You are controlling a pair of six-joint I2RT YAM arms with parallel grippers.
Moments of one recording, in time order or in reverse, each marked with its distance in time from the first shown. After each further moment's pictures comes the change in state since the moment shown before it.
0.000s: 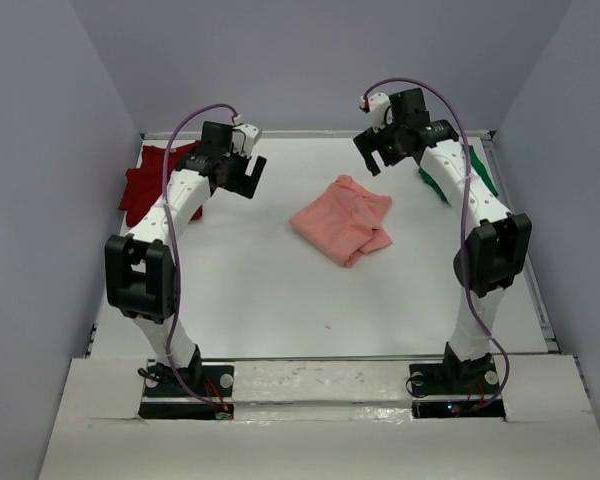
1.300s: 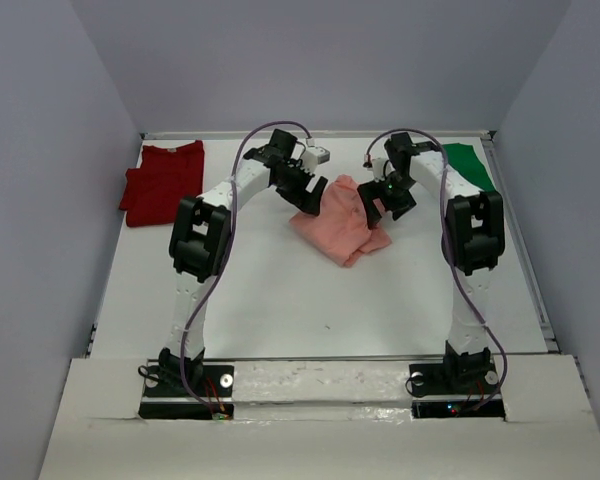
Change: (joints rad) left arm -0.181 0.496 0.388 -0.114 0.485 -0.010; right arm -0.105 0.215 -0.159 -0.345 -0.268 0.138
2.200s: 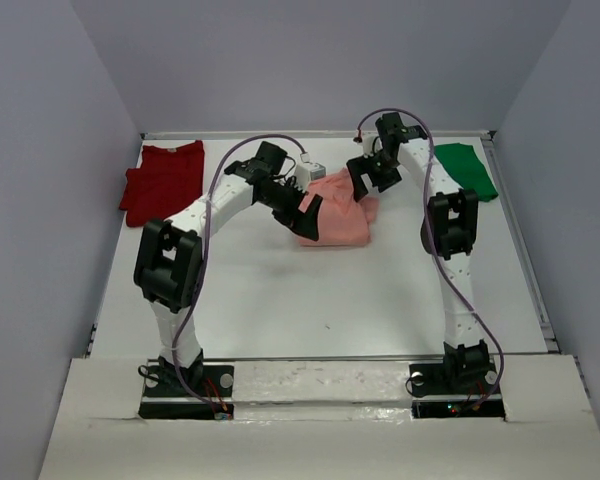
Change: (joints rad) left arm -0.026 -0.316 -0.326 -0.072 0.185 -0.027; right arm 0.000 0.359 0.572 -0.035 -0.032 -0.002
